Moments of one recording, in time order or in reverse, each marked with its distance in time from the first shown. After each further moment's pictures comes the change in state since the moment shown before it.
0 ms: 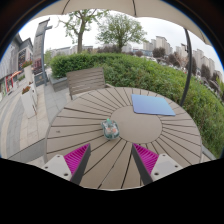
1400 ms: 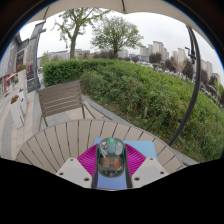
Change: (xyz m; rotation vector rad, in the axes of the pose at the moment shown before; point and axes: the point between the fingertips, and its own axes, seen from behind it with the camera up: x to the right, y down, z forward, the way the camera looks) arm 0.195 -0.228 0.216 0.064 0.052 -0.014
